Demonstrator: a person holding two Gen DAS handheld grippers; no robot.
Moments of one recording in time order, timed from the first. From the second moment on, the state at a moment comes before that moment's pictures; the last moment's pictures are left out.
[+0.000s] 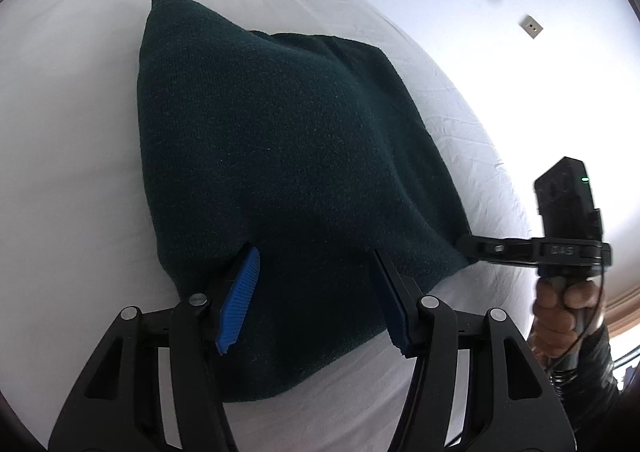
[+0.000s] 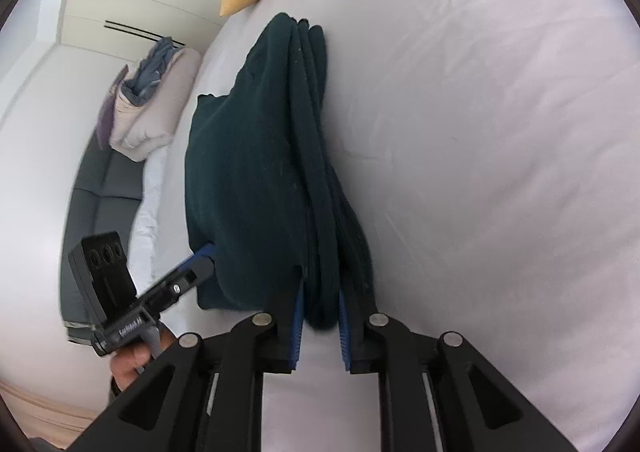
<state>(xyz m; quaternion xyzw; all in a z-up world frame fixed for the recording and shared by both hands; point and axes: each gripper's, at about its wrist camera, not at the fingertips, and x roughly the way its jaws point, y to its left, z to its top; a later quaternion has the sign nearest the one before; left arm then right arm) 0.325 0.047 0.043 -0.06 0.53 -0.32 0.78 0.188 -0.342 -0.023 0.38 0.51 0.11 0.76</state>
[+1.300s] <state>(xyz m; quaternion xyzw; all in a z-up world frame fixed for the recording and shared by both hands) 0.395 -0.022 0.026 -0.04 0.50 -0.29 0.82 0.259 -0.334 0.012 0.39 0.41 0.17 0.81</state>
